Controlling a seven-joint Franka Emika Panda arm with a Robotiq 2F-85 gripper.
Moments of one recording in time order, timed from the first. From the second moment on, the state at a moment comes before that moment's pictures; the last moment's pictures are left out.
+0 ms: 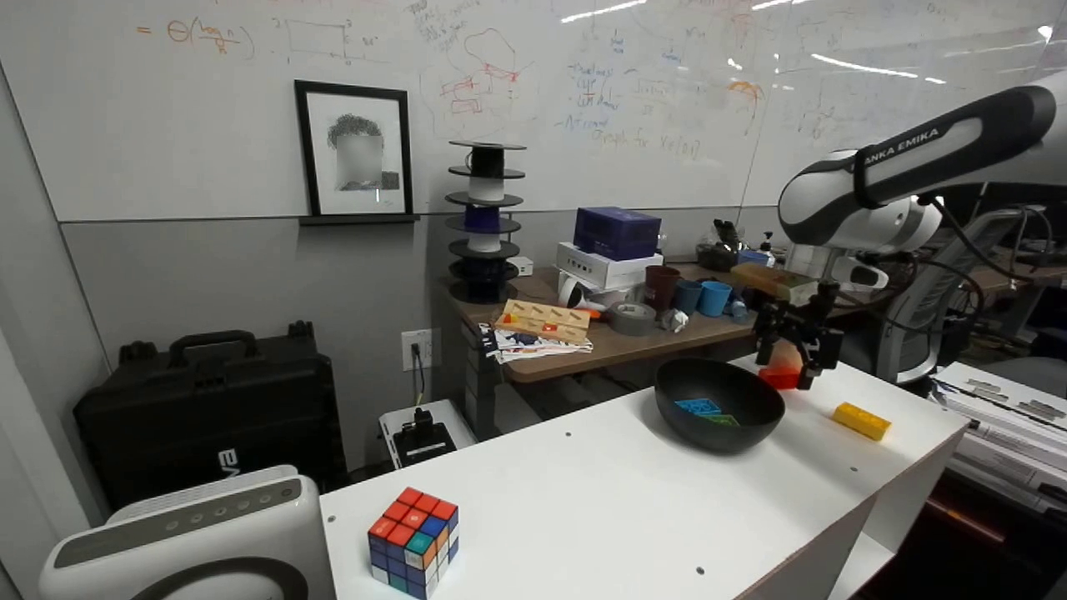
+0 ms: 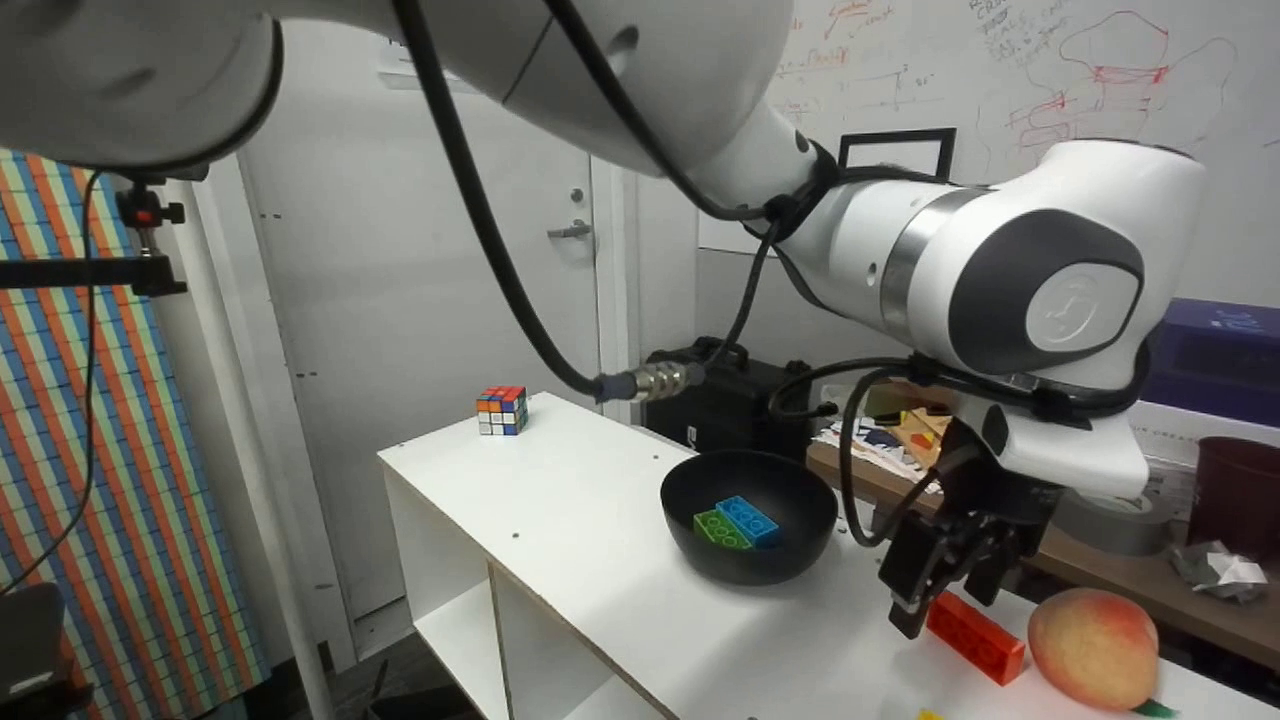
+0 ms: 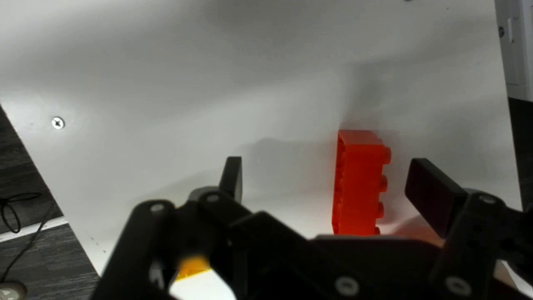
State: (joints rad) arm -0.20 1.23 -0.17 -0.88 0.24 2.00 1.45
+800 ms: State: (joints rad) arm -0.19 1.31 -0.17 -0.75 0.18 1.96 1.52
